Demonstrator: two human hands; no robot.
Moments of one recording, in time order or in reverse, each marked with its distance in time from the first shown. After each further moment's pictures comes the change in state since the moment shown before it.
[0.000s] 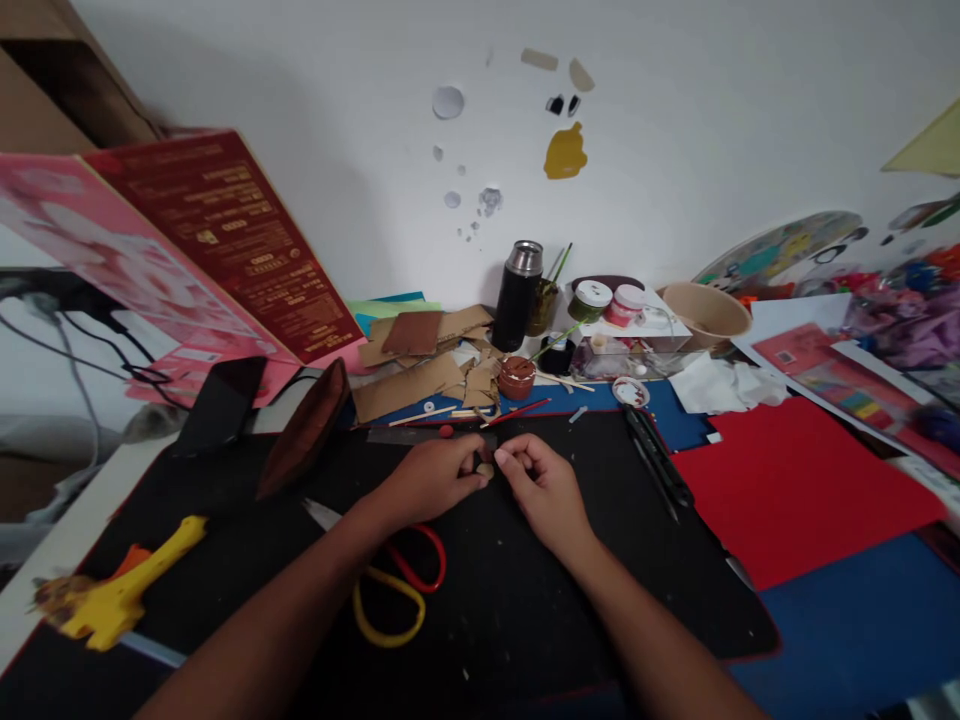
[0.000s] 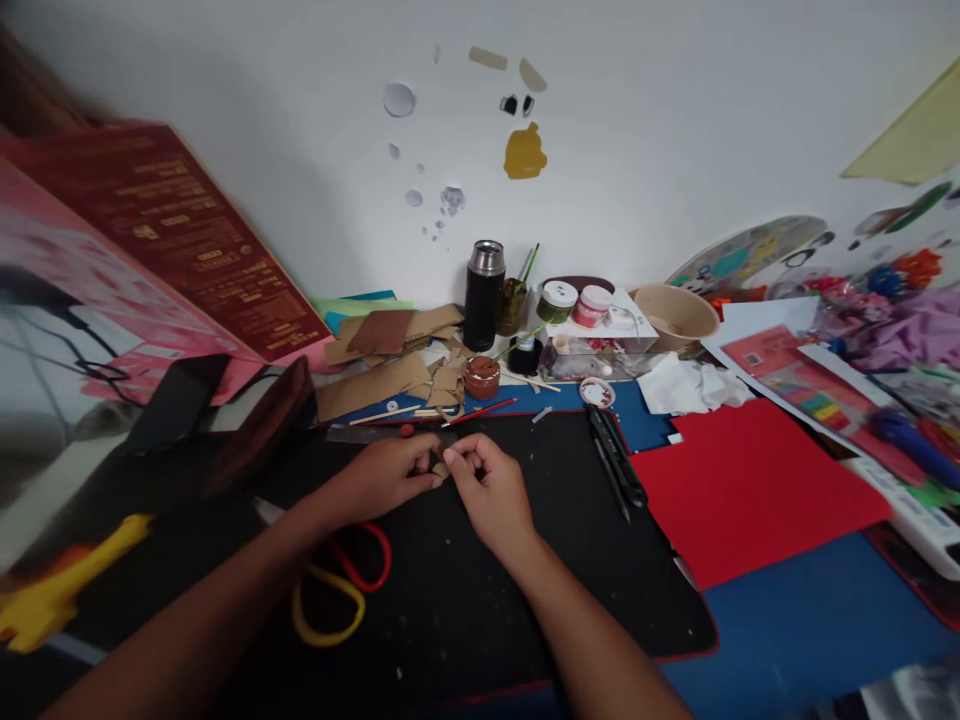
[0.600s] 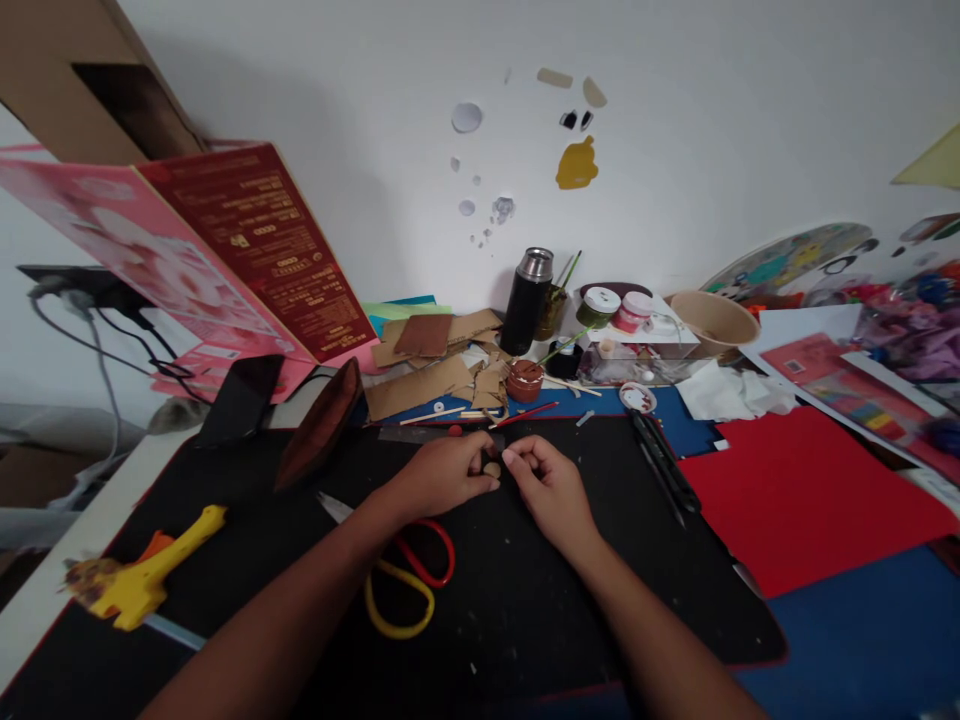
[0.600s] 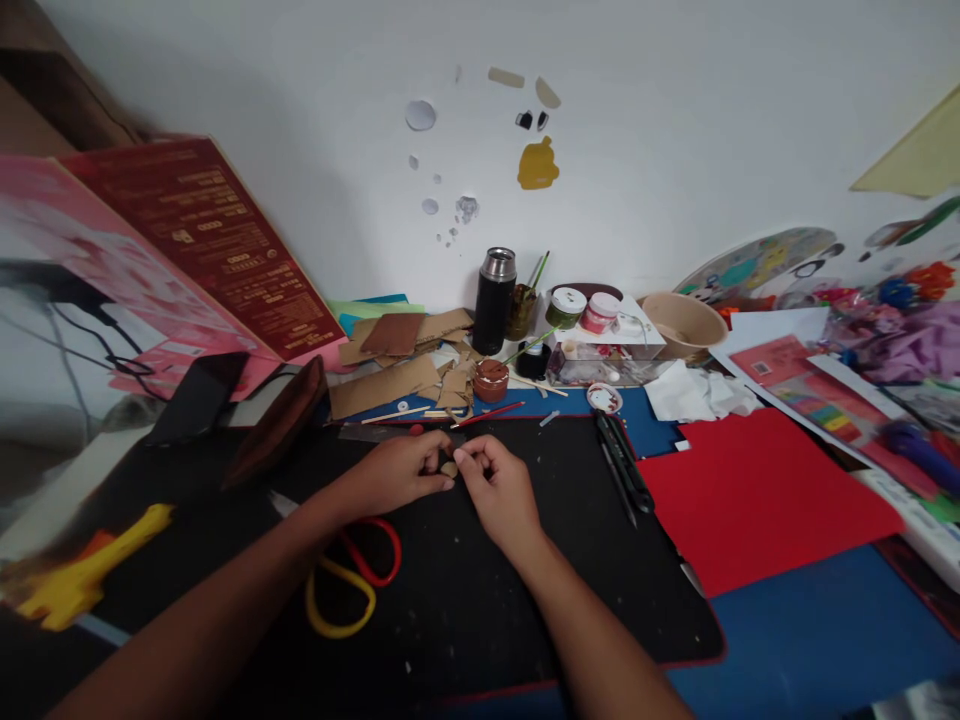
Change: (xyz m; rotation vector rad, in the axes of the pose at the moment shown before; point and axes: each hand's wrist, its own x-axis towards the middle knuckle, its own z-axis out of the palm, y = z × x) left_hand 0.000 -0.003 0.001 -0.023 0.023 0.028; right_hand 0.003 0.004 0.000 -0.049 0.009 -0.013
